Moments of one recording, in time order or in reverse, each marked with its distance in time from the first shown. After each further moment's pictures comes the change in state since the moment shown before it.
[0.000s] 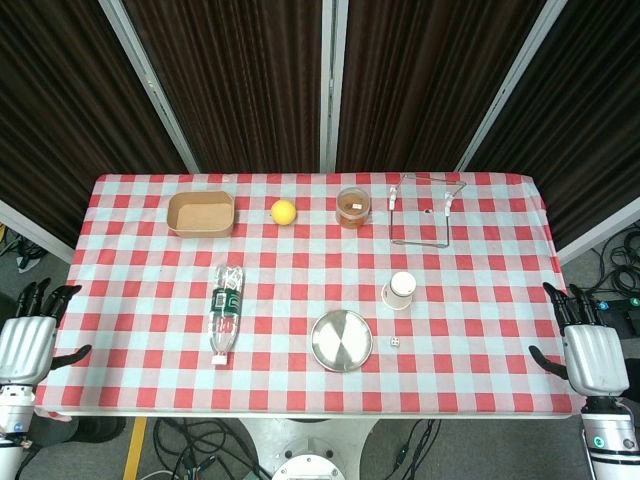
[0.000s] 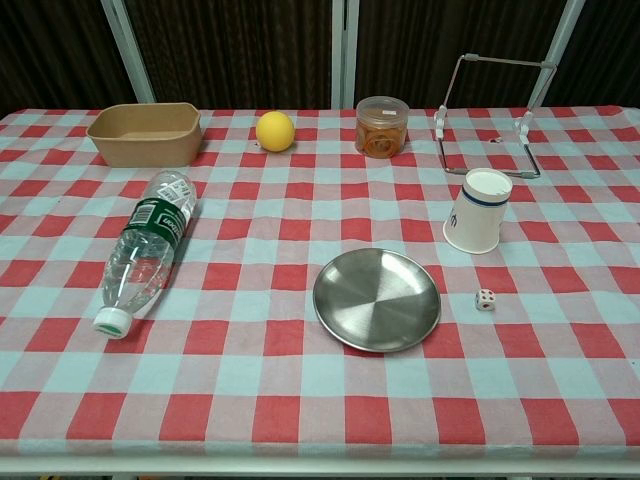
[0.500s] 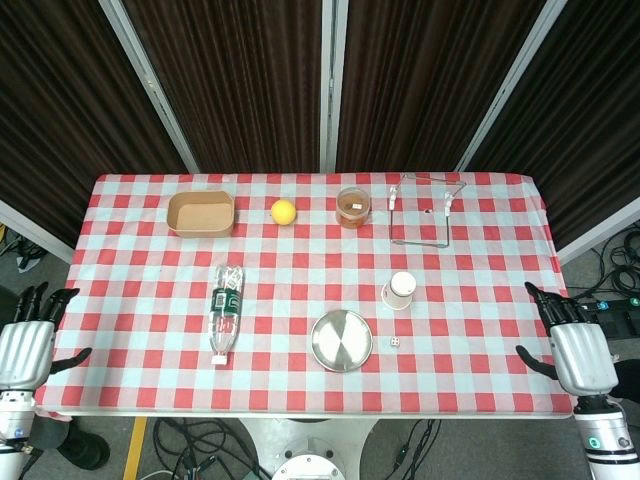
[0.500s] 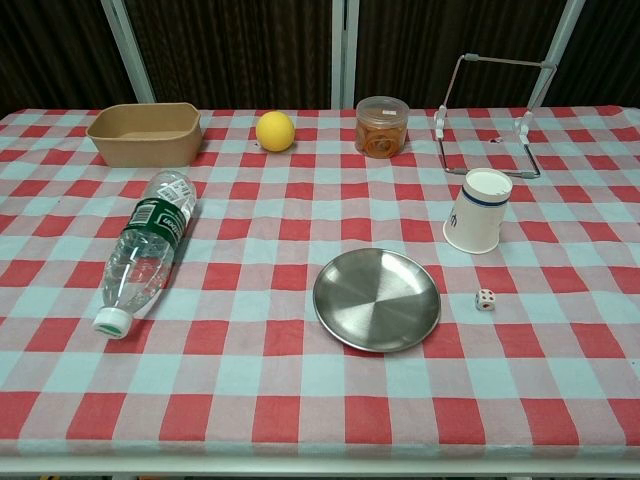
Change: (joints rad) left arm 0.022 -0.013 0.006 -0.004 0.013 0.042 -0.005; right arm 0.031 0.025 -0.019 -0.019 -0.099 -0.017 0.044
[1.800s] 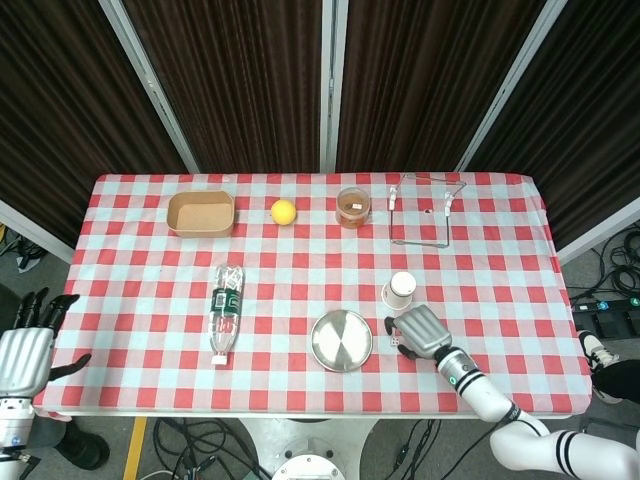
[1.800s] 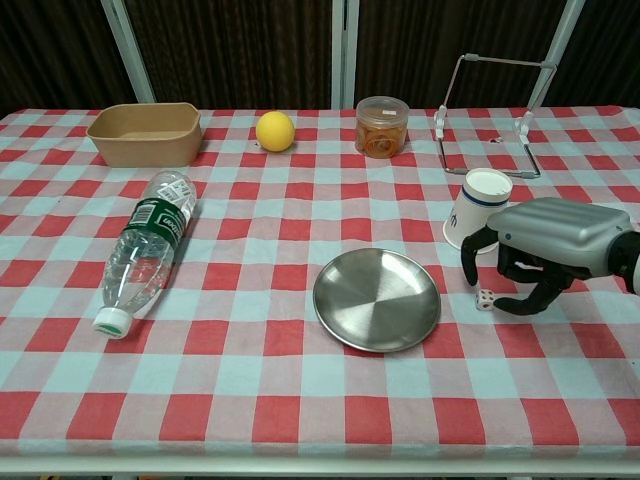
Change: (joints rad) left arm 0.021 -0.002 0.017 0.009 0.023 0.008 -0.019; right arm 0.462 -0.379 -0.004 0.207 0.253 -0.661 -0.233
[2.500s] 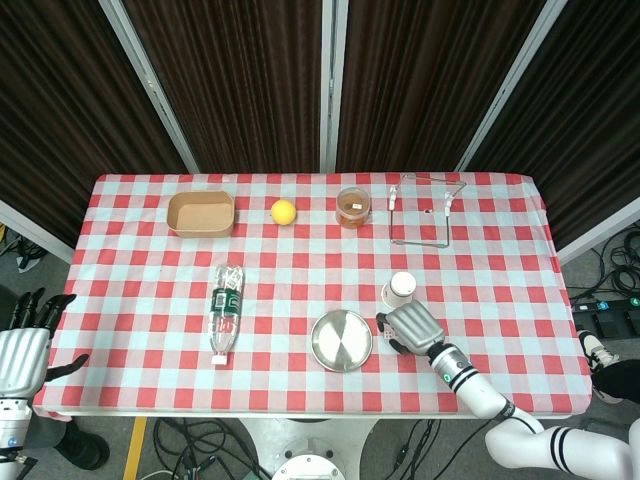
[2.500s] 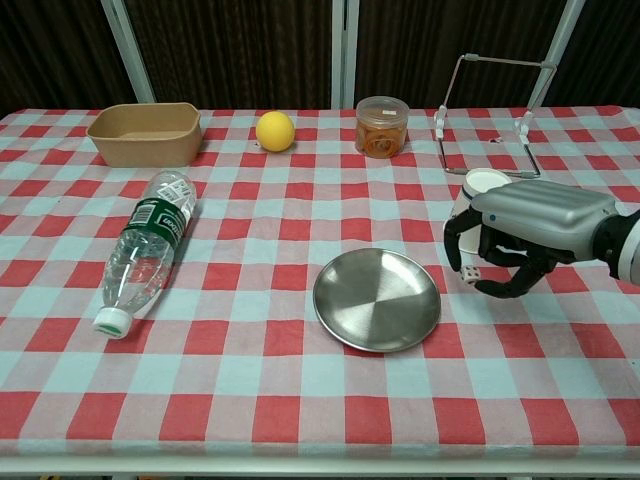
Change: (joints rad) left arm 0.006 0.015 -0.002 -0.015 0.002 0.008 -0.002; right arm 0.032 -0.005 0.001 -0.019 -0.049 0.058 0.070
